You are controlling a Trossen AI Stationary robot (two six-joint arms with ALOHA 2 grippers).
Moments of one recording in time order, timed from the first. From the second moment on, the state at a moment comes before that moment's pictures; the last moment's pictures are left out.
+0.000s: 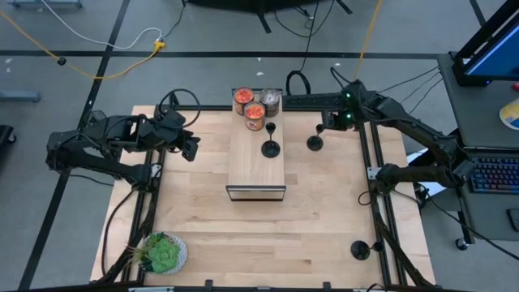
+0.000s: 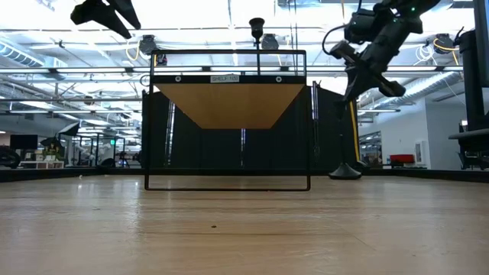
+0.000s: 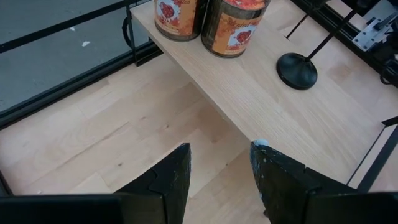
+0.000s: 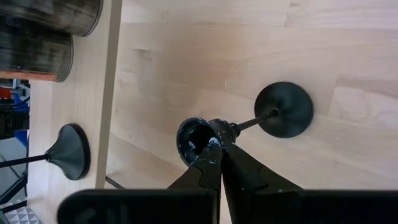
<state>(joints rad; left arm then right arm) 0.07 0.97 1.24 -1.09 -0.39 -0.71 -0.84 1.16 0.99 -0.80 -0.34 0.70</state>
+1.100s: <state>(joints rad) 0.07 0.97 1.24 -1.09 -0.39 -0.71 -0.92 1.15 0.99 -0.69 -0.34 0.65</state>
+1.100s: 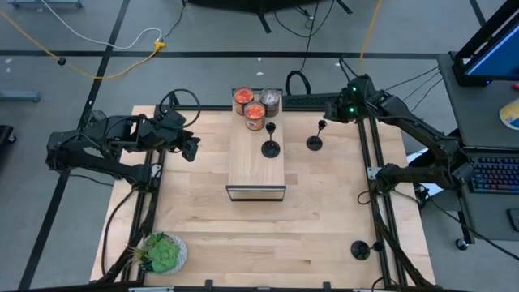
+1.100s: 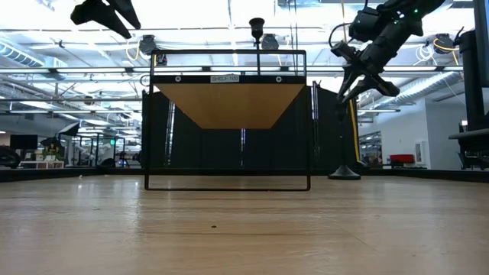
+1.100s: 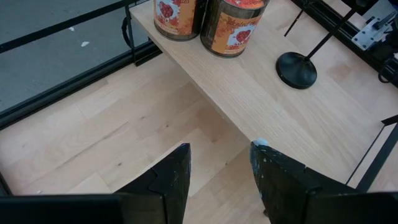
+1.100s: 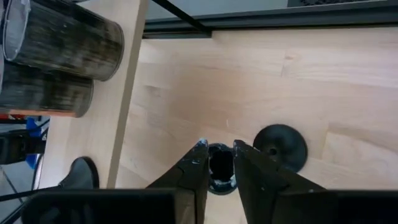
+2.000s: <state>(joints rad) 0.07 0.97 1.24 -1.09 -0.39 -0.71 -0.93 1.20 0.99 -0.76 -0.34 0.62</state>
